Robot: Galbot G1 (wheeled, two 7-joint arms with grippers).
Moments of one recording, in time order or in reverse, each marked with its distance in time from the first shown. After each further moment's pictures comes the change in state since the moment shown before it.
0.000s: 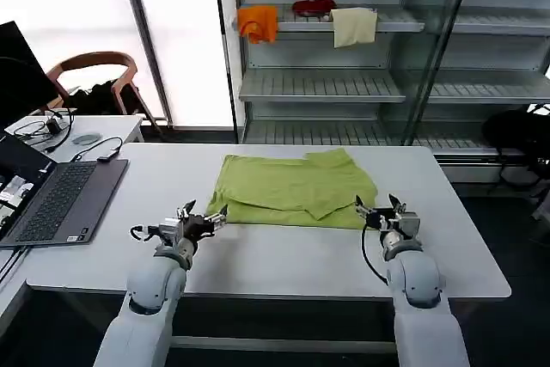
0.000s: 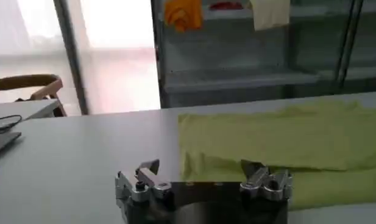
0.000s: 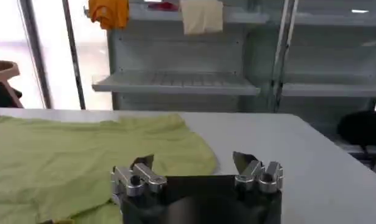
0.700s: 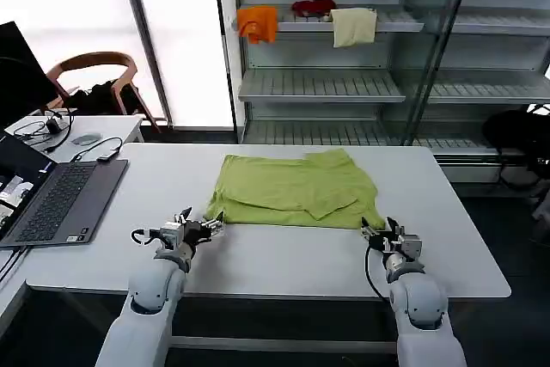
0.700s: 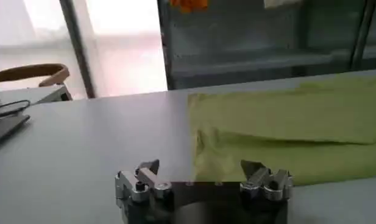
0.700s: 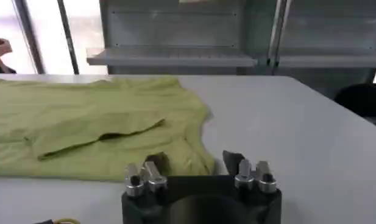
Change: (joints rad) left arm -0.002 -0.001 -0.008 0.064 0.027 -0.005 0.005; right arm -0.040 0.015 -0.003 -0.052 -0.023 0.036 -0.024
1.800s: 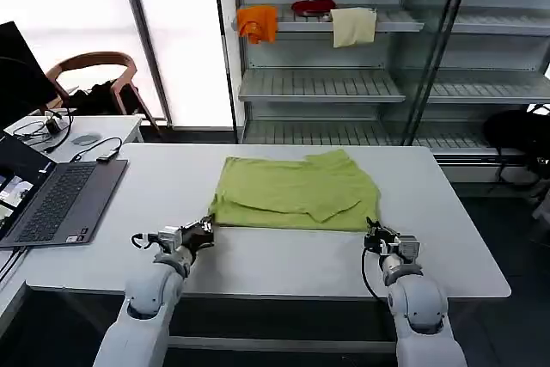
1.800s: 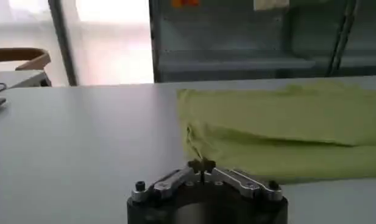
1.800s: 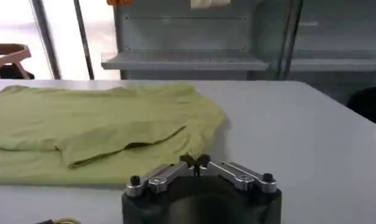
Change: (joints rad) left arm 0.040 0.015 -0.019 -0.046 -0.088 0.011 0.032; right arm -0.057 -0.006 -0.034 0.137 0.050 -0.045 0.021
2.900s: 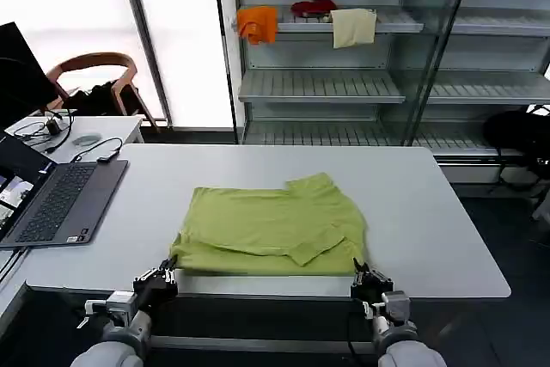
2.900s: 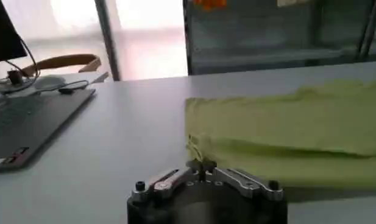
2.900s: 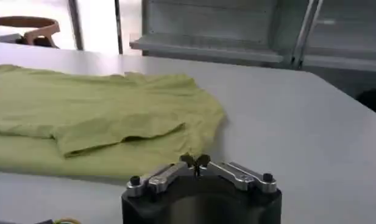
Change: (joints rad) left arm 0.467 0.011 -0.146 -0.430 0.033 0.003 -0.087; right arm -0.356 0.029 -0.097 0.301 -0.148 -0.009 0.048
